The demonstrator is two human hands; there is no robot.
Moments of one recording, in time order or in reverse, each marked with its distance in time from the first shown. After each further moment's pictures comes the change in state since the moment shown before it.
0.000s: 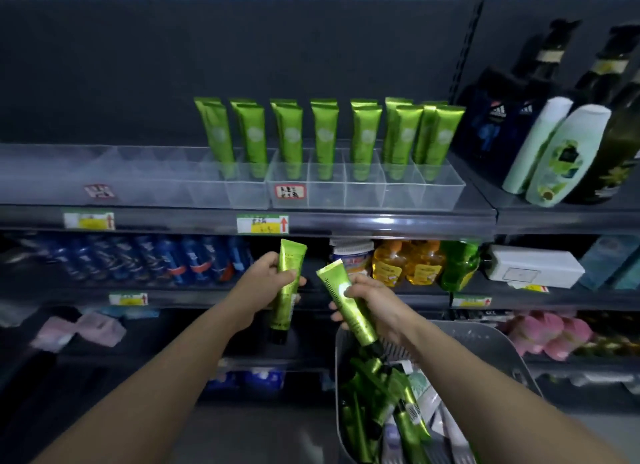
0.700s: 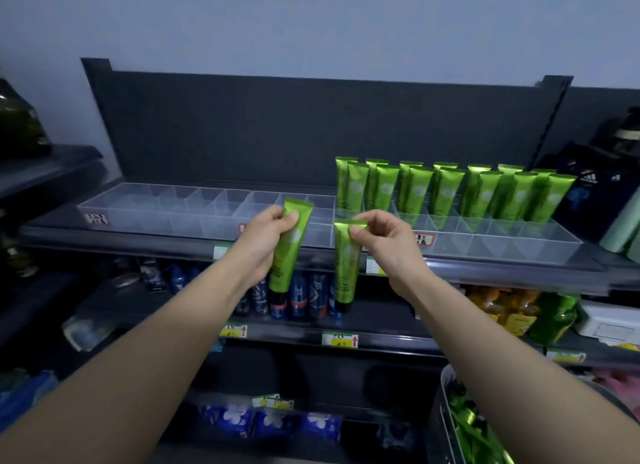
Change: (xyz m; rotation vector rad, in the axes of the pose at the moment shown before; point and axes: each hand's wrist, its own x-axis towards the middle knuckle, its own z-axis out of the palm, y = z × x) left_hand -0.041 0.070 -0.233 -0.341 0.158 0.231; right_hand 0.017 -0.124 0.242 -0.233 0.225 -0.662
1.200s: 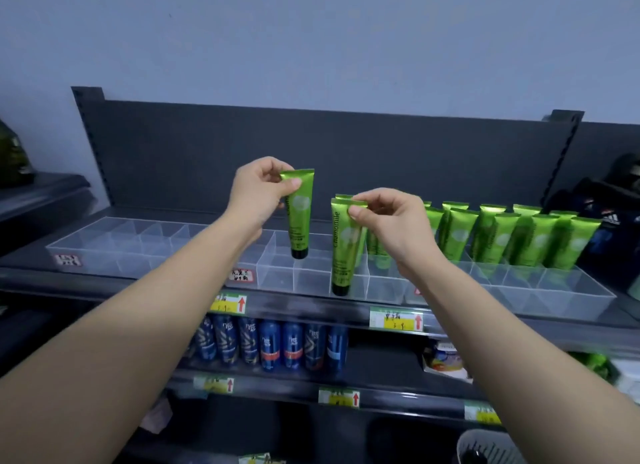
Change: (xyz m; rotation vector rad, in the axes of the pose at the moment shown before) left_hand 0.095 0.075 0.004 0.190 0.164 0.420; right_hand 0.082 -0.048 -0.002 -0.115 0.099 -0.242
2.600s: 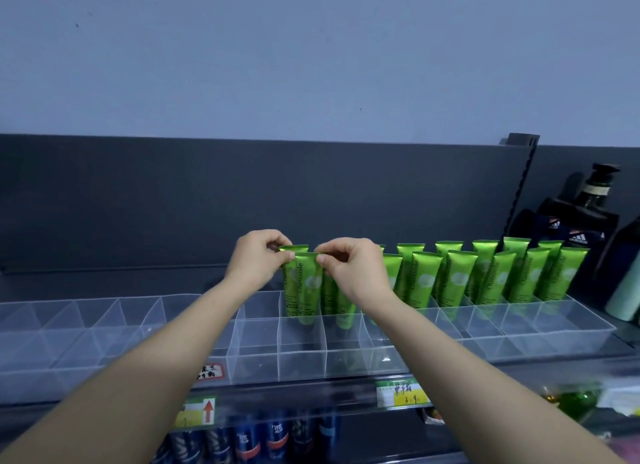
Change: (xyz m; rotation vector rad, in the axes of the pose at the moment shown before) left_hand 0.104 -0.095 0.033 0.390 -0.261 0.028; right_hand 0.081 0.059 0.049 -0.395 0.084 0.060
